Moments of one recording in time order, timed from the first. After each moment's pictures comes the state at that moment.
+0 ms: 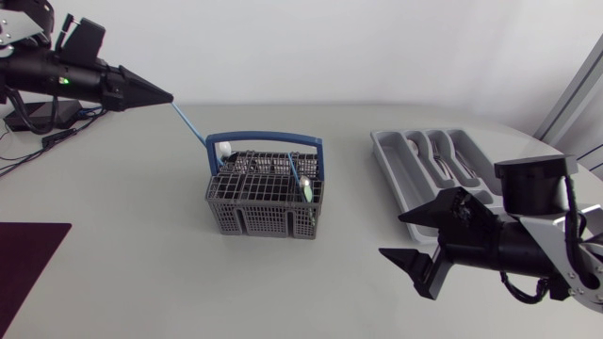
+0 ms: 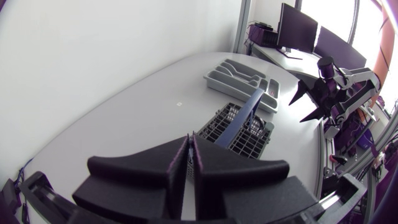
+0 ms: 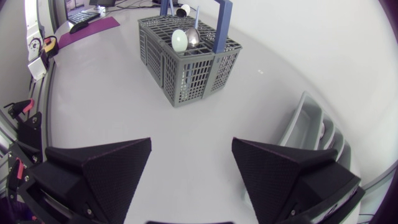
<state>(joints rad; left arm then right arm) 0.17 1.68 1.53 -0.81 0.90 0.79 0.27 1.01 0.45 -0.22 -0.39 -0.53</state>
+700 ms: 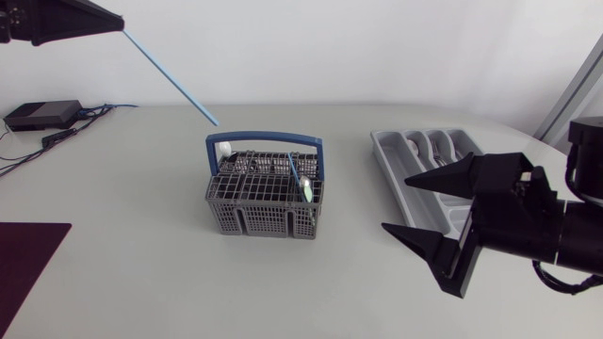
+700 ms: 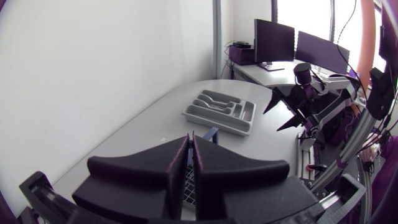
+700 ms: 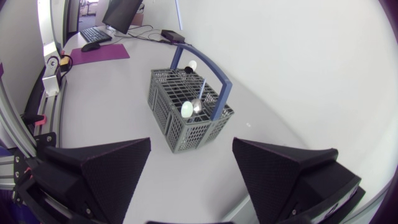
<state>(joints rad) 0.17 1.44 1.70 -1.12 1.04 0.84 0.38 0.77 0.59 -0.33 -0.39 -0.52</state>
